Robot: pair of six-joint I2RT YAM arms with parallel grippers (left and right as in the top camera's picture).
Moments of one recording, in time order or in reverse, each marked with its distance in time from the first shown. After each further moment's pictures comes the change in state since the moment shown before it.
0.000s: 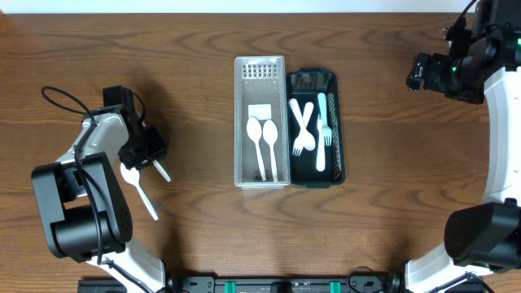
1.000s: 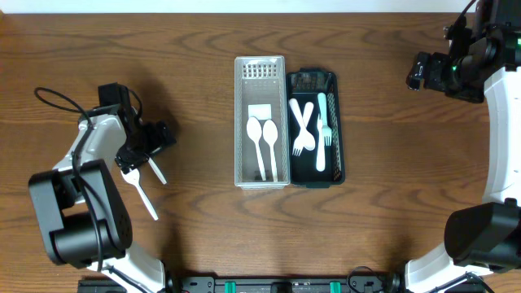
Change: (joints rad) left arm 0.005 -0.036 -0.002 0.023 0.016 -0.018; right arm 0.000 0.000 0.000 0.010 0.000 0.000
